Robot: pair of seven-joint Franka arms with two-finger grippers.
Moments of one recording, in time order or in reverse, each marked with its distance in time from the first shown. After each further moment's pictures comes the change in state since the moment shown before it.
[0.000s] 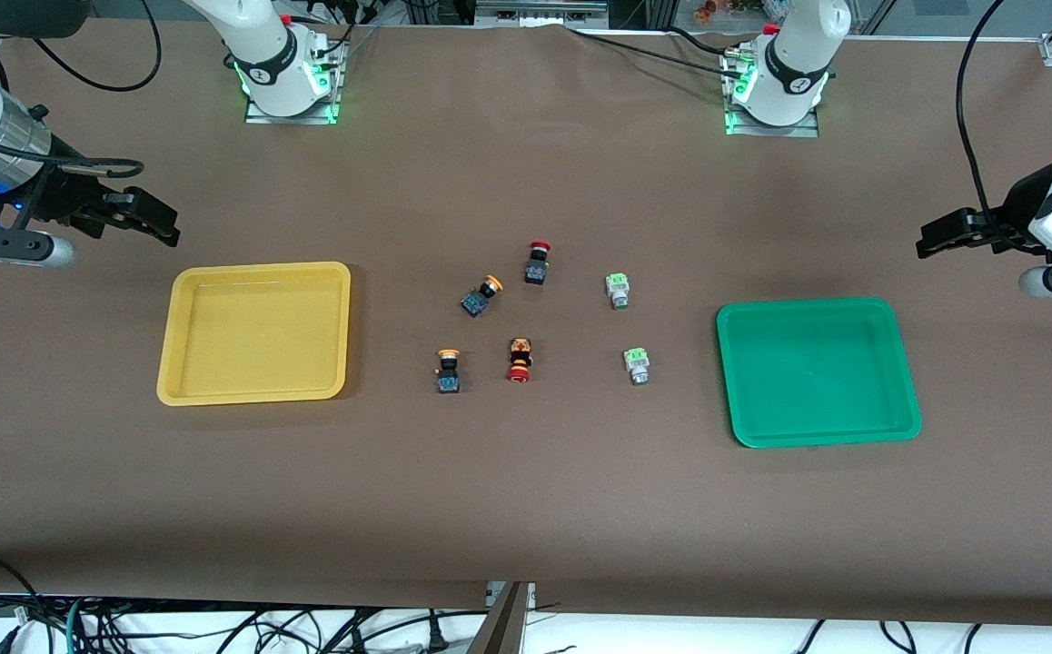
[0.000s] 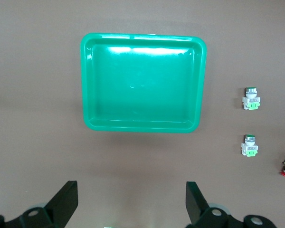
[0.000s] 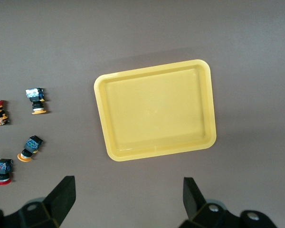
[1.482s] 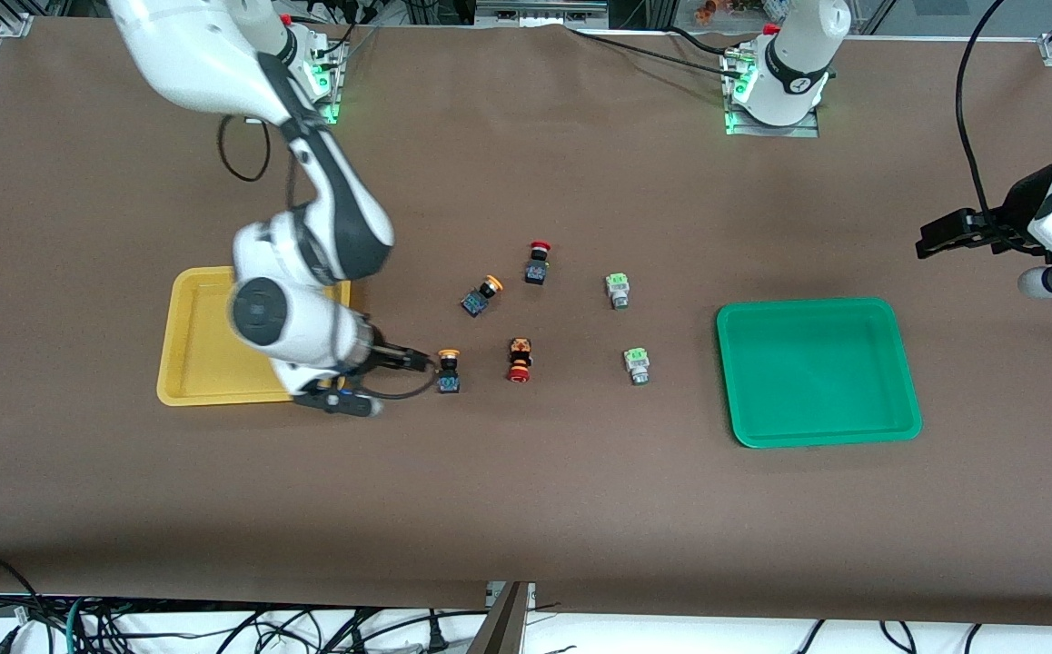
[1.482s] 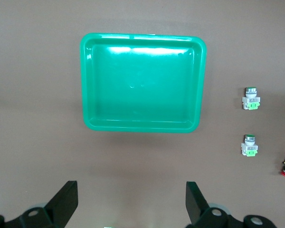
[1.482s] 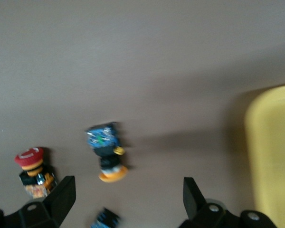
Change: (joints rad) left arm 0.000 0.002 -0.001 0.002 0.000 -0.001 0.000; right arm 0.303 0.657 0.025 0.113 0.209 0.578 0.285
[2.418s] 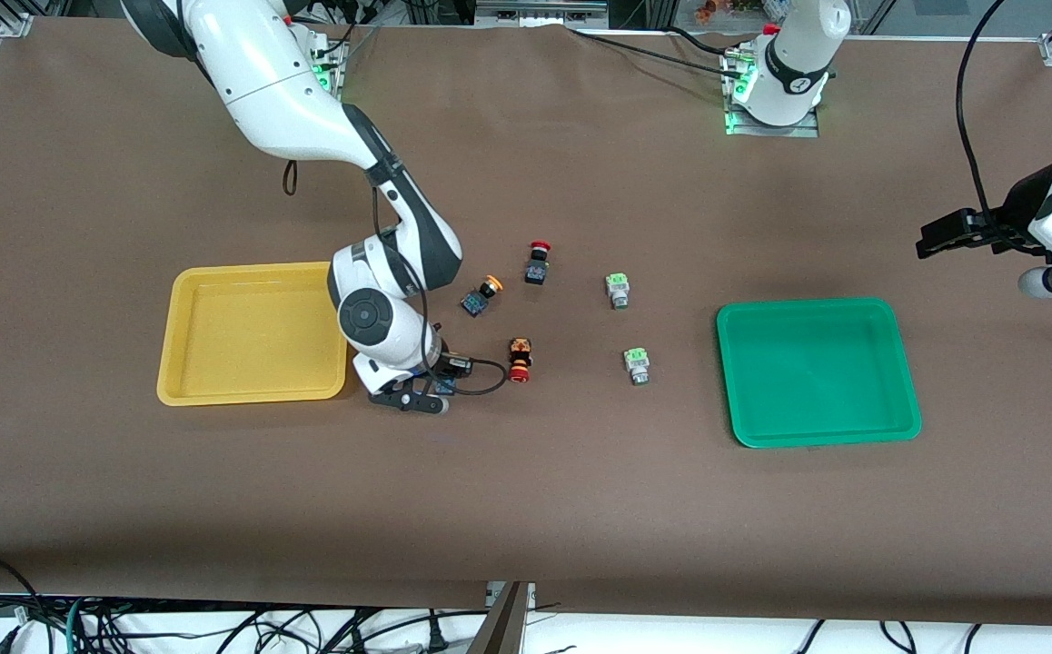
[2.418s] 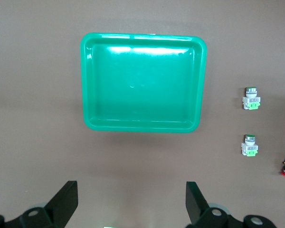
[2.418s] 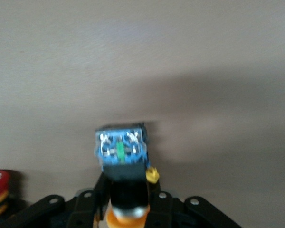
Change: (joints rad) left arm 0.000 0.000 0.000 0.000 0.000 -0.001 0.000; right arm 0.074 0.118 -0.056 0.019 -0.004 0.073 -0.040
